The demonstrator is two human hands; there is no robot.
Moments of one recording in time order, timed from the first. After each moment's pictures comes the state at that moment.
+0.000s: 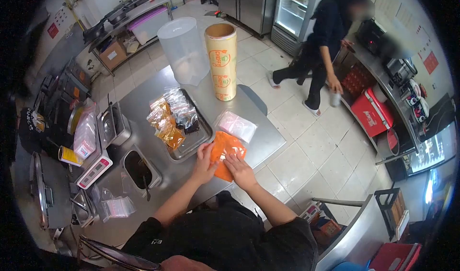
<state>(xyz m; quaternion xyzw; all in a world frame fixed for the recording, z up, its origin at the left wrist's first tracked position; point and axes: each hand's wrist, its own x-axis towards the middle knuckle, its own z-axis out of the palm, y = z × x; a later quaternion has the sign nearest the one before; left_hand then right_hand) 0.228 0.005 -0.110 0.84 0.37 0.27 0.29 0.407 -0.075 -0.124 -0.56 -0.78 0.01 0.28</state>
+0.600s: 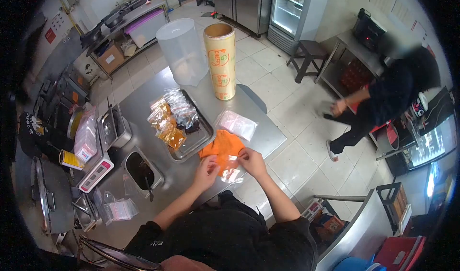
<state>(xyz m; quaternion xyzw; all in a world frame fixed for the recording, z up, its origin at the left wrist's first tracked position) 0.221 -0.026 -0.110 0.67 0.43 0.32 0.52 0.431 -0.059 -0.083 -0.68 -0.52 0.35 0.37</state>
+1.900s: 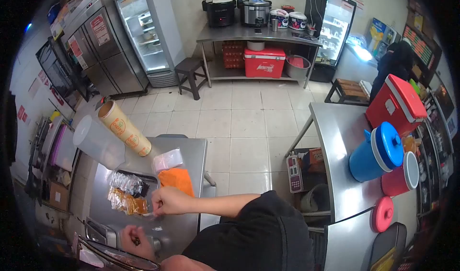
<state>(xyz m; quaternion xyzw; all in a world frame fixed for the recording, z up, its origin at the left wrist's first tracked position) 0.103 -0.051 0.100 0.83 0.40 0.32 0.20 0.314 -0.092 0.056 -0.51 -0.58 0.33 0.54</state>
